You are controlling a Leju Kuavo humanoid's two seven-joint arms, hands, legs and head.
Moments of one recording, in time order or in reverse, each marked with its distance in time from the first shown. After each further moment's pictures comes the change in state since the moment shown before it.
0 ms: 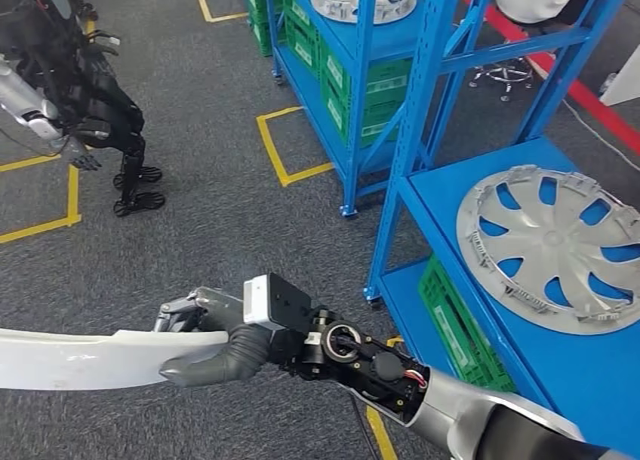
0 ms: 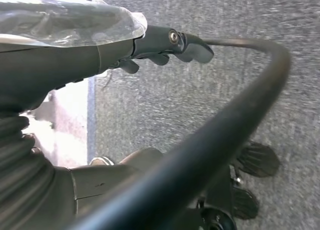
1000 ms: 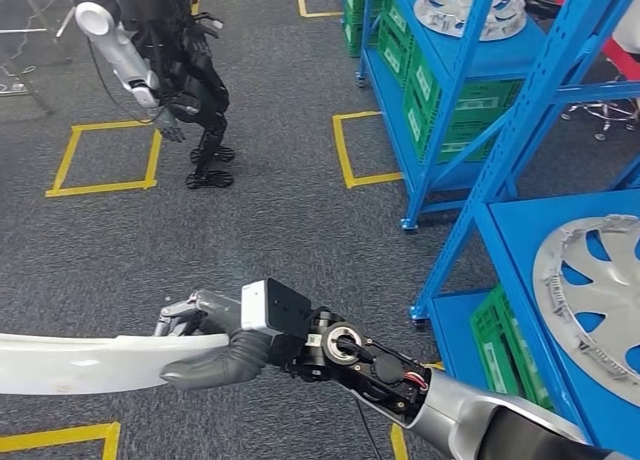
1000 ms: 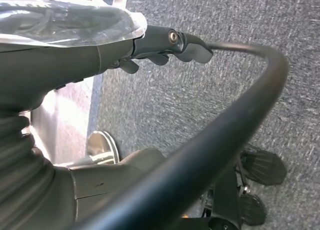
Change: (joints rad) left arm 0.001 0.000 -0.027 0.000 0.002 0.014 0.010; right arm -0.001 0.001 0.003 0.003 0.024 -0.003 0.000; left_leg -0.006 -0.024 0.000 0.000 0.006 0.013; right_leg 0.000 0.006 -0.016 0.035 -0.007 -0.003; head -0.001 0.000
